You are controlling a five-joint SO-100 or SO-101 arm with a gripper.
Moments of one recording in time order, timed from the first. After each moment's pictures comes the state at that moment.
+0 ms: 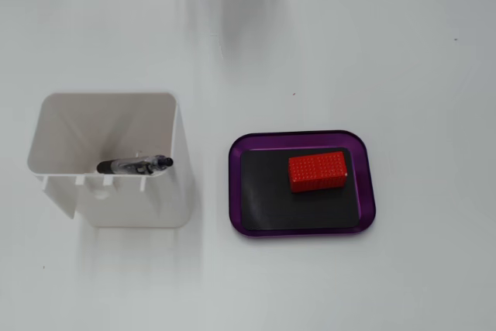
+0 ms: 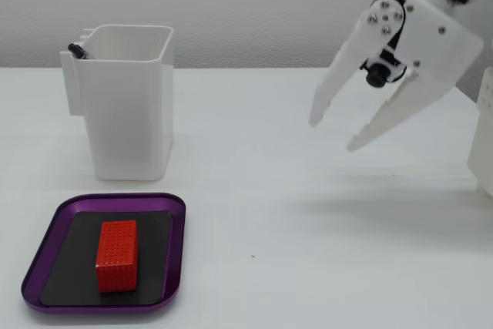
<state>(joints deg) 7.7 162.6 147.6 65.8 9.7</state>
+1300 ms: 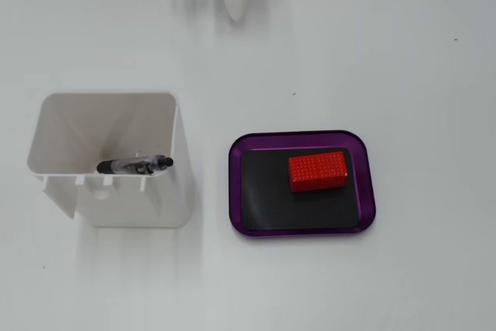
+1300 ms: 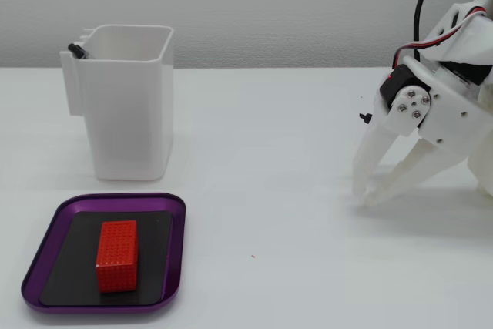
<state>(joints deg) 7.6 191.6 176.1 71.0 -1.7</state>
